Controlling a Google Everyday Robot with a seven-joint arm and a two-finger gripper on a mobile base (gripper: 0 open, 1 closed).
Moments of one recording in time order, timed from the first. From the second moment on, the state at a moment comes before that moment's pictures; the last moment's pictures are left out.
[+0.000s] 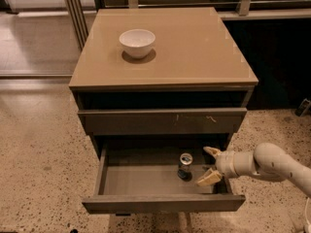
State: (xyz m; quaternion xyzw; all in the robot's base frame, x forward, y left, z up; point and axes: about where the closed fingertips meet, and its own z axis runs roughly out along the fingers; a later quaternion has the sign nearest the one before) arm 0.550 -0.191 0.474 -0.51 0.74 0.23 0.37
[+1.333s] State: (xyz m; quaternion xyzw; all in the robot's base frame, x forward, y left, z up) arm 0.587 -0.131 0.420 -0.50 0.71 0.28 0.40
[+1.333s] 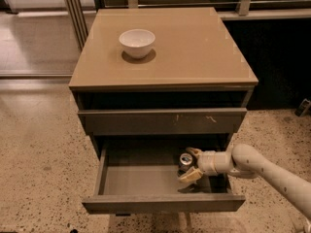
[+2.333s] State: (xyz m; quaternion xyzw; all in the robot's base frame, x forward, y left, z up) arm 0.579 -0.134 0.431 -0.51 0.71 0.29 0.38
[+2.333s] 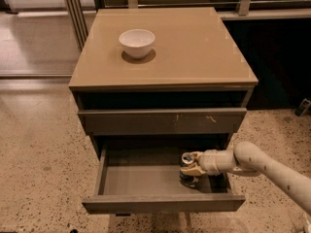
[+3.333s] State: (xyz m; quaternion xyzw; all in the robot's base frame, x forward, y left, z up) arm 0.551 -0.150 0.618 -0.57 0.66 0.29 0.39
